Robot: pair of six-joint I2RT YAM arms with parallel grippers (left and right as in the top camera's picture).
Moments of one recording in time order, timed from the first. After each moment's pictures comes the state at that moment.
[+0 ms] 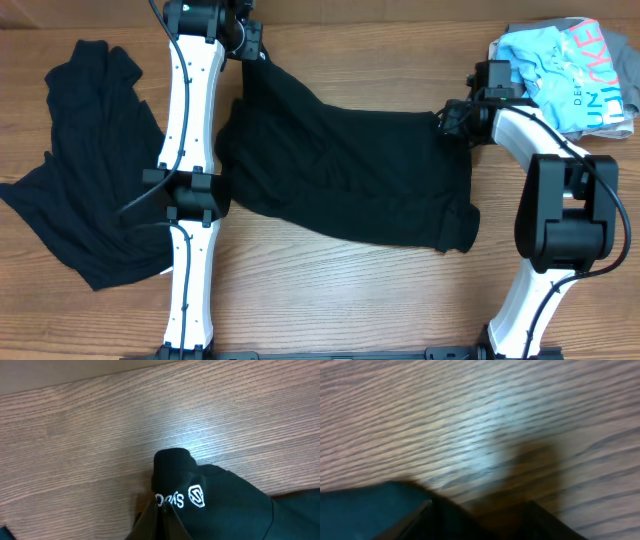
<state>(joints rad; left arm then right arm) -0.13 2.68 3.05 -1.40 0.03 0.03 -0.02 2.12 1.43 -0.44 -0.06 0.28</state>
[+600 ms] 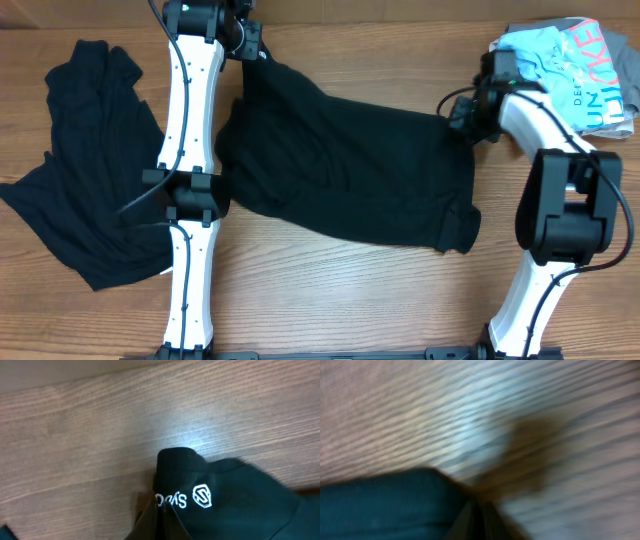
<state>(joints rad) -0.12 2.68 3.05 -1.40 0.03 0.03 -0.07 2.16 1.61 -0.73 -0.06 0.31</state>
